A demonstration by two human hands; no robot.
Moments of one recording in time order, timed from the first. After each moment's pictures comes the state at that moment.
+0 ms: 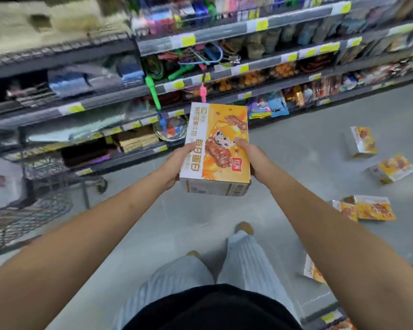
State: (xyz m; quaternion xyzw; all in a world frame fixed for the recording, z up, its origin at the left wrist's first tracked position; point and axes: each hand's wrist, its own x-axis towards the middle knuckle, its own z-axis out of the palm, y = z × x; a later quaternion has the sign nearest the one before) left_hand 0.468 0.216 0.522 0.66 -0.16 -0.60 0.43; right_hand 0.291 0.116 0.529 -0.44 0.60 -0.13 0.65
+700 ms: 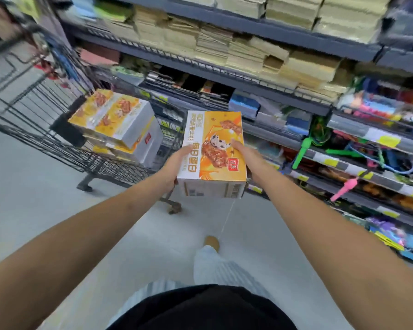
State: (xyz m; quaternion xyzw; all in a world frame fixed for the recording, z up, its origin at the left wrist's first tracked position) left_hand 0.750 0.399 0.551 0.66 0.10 -0.35 0.66; right_hand 0.695 0.207 0.563 -0.65 0.35 0.11 0.67
